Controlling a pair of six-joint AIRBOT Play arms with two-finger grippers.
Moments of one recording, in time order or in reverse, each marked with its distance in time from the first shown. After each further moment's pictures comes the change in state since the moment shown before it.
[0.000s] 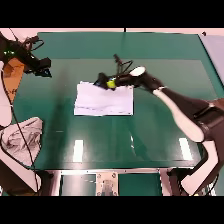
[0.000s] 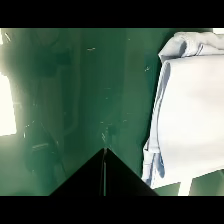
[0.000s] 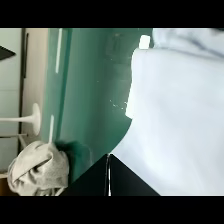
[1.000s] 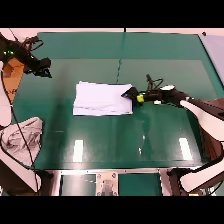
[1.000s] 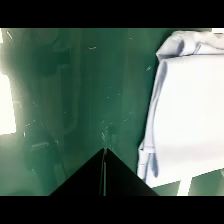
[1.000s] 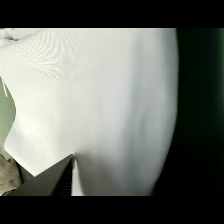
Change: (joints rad) left arm 0.002 0.000 0.000 0.001 -0.003 -0.005; right arm -0.248 0.100 -0.473 0.051 -0.039 -0.167
